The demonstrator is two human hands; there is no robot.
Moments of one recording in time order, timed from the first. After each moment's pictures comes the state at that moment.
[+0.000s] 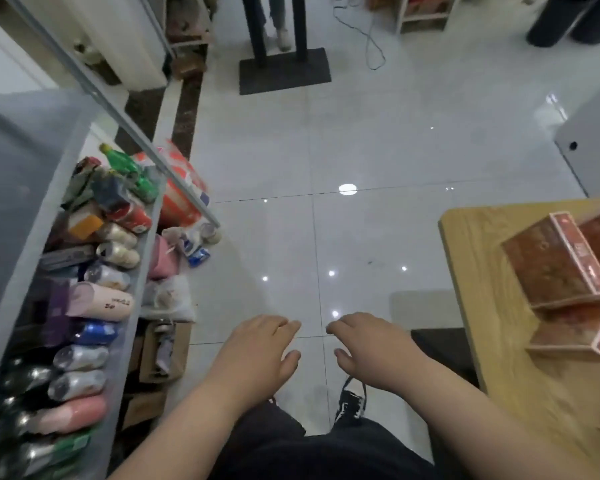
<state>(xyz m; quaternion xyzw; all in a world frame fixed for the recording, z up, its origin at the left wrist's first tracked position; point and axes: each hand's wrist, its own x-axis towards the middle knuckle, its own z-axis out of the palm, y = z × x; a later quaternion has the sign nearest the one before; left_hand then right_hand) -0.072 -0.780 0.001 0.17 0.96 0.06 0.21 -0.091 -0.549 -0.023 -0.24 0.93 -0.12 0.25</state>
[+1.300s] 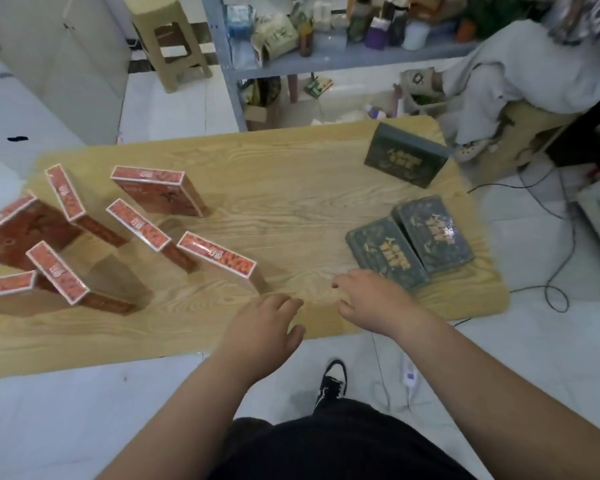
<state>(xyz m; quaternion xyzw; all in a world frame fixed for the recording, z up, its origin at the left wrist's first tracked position) 0.185 -0.367 -0.010 0.81 0.54 -0.05 0.22 0.413 -0.328 -0.030 0.57 0.77 -0.26 0.11</state>
